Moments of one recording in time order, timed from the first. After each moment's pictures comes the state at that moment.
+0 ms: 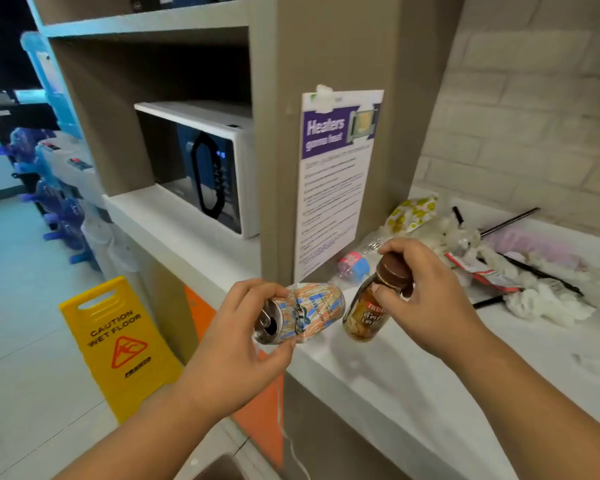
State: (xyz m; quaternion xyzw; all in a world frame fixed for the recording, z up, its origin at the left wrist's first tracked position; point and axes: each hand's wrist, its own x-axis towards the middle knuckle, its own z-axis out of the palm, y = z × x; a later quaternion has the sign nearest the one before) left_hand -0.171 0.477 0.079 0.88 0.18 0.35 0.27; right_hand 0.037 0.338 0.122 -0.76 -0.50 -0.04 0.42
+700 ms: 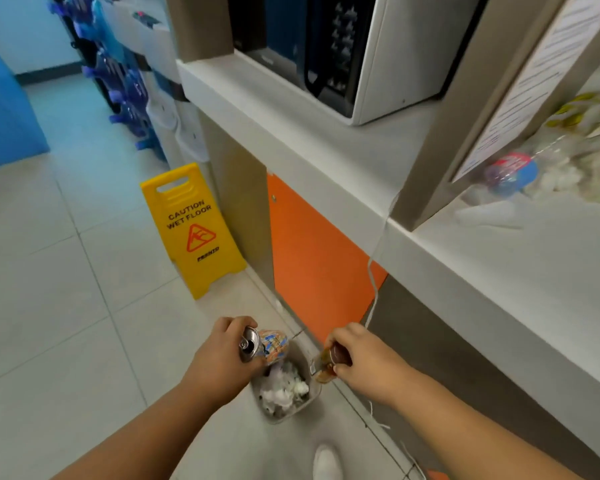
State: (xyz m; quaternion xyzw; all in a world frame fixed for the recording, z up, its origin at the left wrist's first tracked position) left_hand -0.348 0.544 -0.139 0.80 0.49 0.08 0.33; right_hand -0.130 0.432 -0.123 -0.76 -0.56 0.33 0.10
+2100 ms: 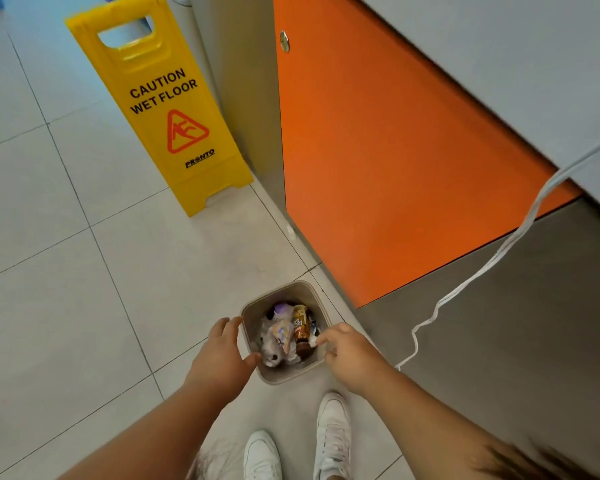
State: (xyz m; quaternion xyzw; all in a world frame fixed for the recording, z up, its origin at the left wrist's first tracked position) left_hand -0.333 0.562 -0.397 0.70 0.61 -0.11 0.35; right_hand -0.125 0.481 -0.419 -0.74 -0.47 0.47 0.07
